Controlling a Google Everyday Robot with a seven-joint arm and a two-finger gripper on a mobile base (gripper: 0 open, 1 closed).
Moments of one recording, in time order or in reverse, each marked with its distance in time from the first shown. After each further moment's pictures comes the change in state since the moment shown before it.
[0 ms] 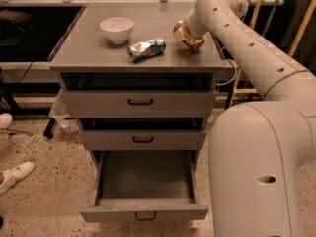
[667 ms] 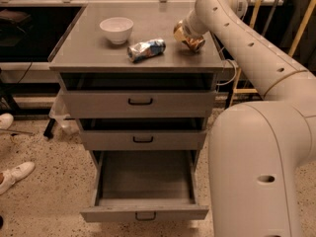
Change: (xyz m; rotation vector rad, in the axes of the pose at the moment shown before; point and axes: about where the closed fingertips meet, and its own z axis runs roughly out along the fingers) arm -0.003 -0.001 -0.002 0.000 0.000 0.000
